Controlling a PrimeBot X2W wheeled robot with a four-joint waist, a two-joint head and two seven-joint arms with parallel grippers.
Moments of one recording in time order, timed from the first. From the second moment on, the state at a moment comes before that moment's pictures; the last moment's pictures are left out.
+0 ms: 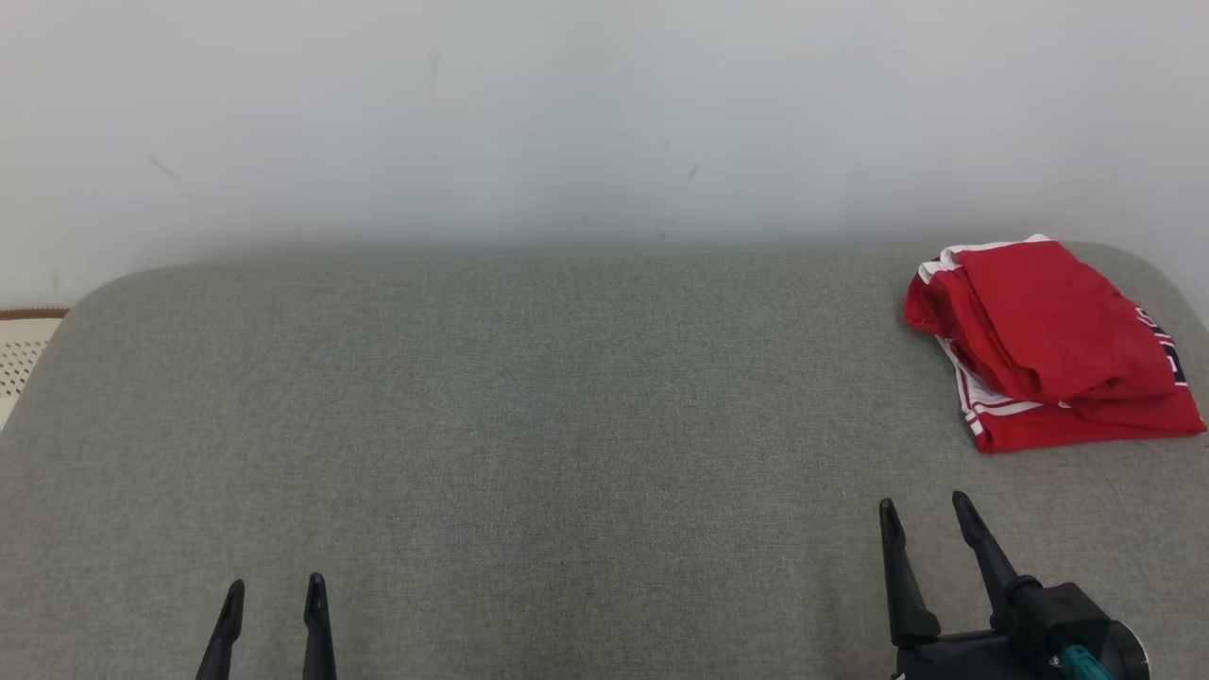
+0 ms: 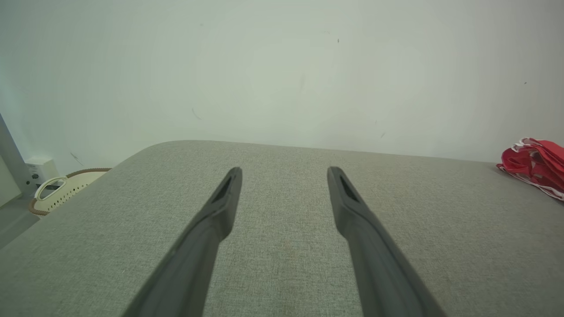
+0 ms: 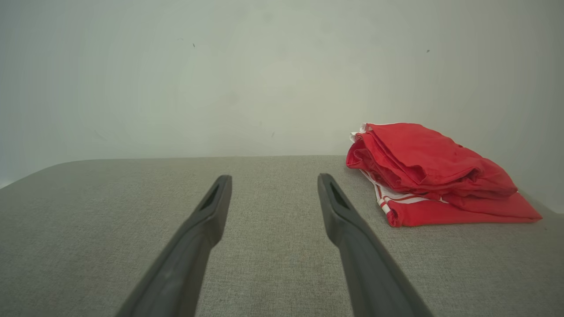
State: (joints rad) left arm 0.05 0.05 0.02 -0.04 -0.11 0.06 -0.26; right arm -0.04 -0.09 0.15 0.13 0.07 0.13 -0.26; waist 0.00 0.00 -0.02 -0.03
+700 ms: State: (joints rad) left arm 0.06 0.05 0.00 0.00 -0.08 0.05 -0.26; right arm -0.03 -0.06 0.15 0.17 -0.01 0.13 -0.26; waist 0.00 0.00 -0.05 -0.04
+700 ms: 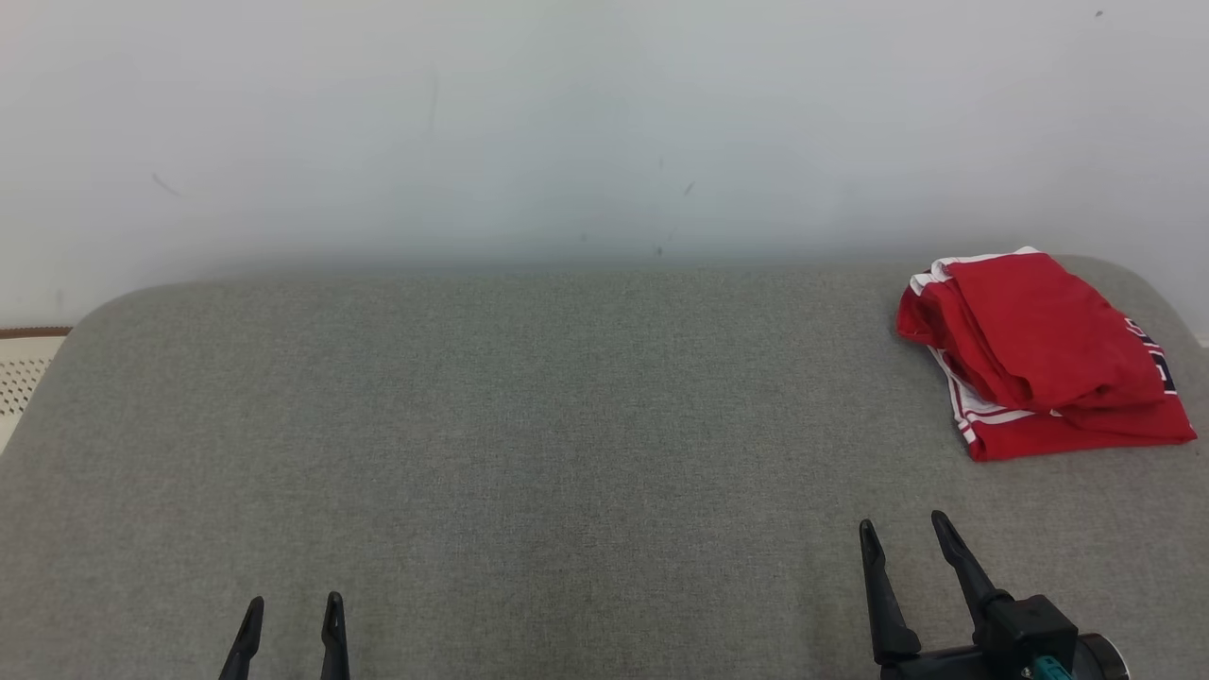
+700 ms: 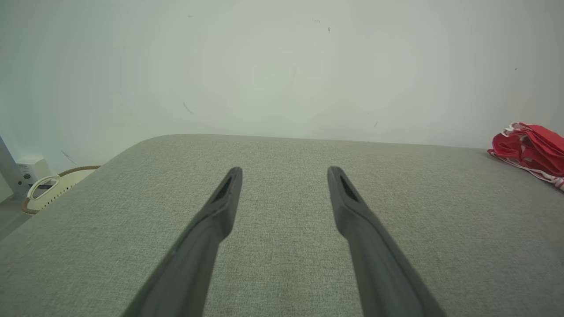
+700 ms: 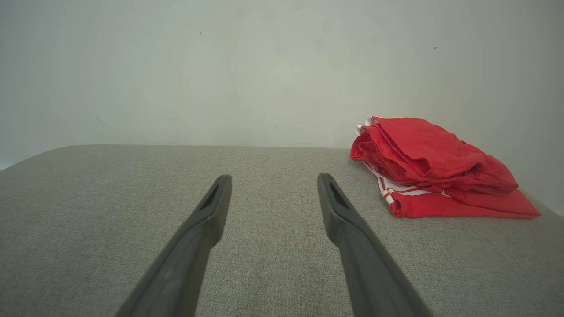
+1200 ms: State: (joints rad) left arm 0.06 0.05 0.01 0.00 -0.09 0.05 -0.26; right arm -0.03 -0.05 0.15 0.18 -0.01 0.13 -0.26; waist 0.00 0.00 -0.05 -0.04
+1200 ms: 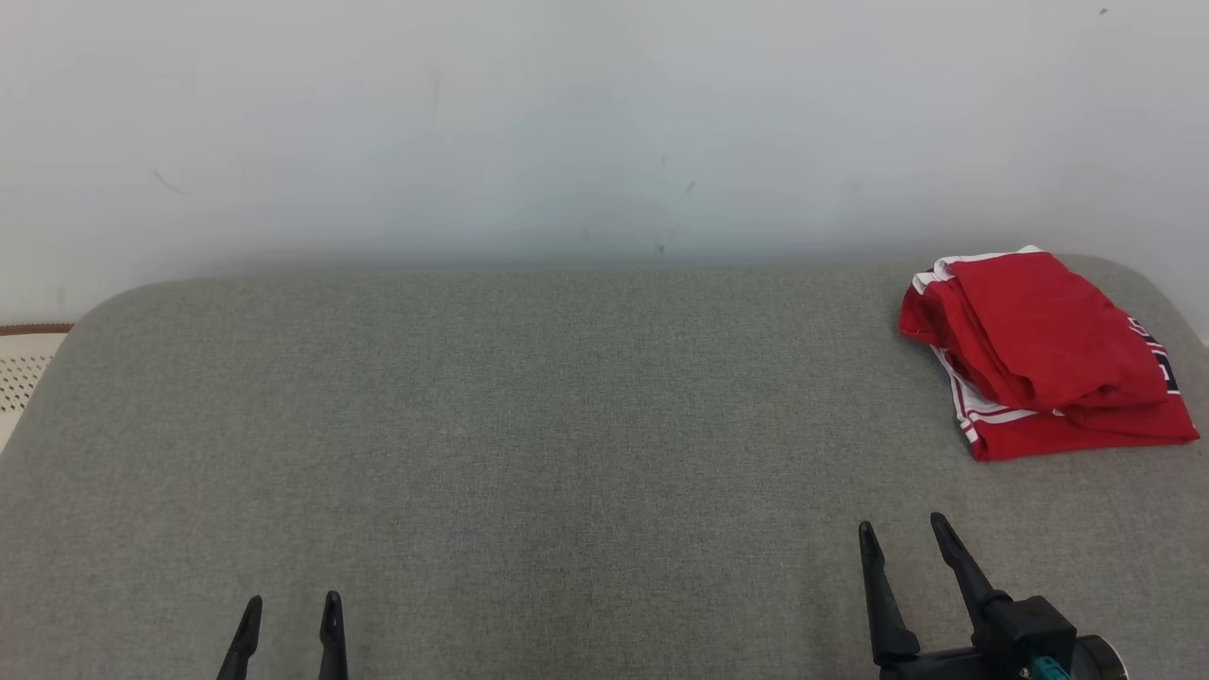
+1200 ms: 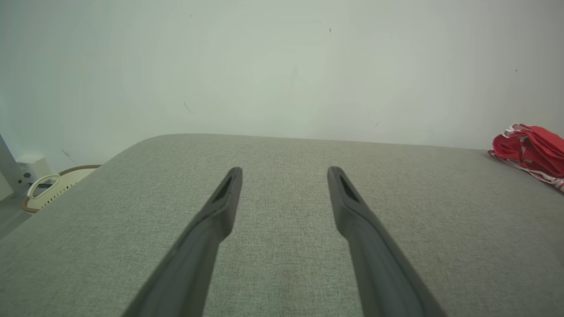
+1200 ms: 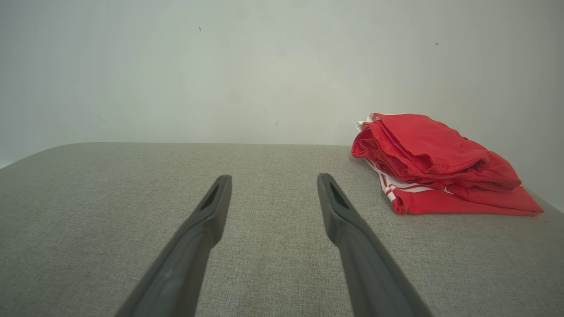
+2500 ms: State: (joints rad) left arm -0.03 0.05 0.00 0.17 -0.65 -0.02 -0.14; right arm -0.05 -0.07 0.05 0.26 0.62 0.13 -0.13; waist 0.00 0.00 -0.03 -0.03
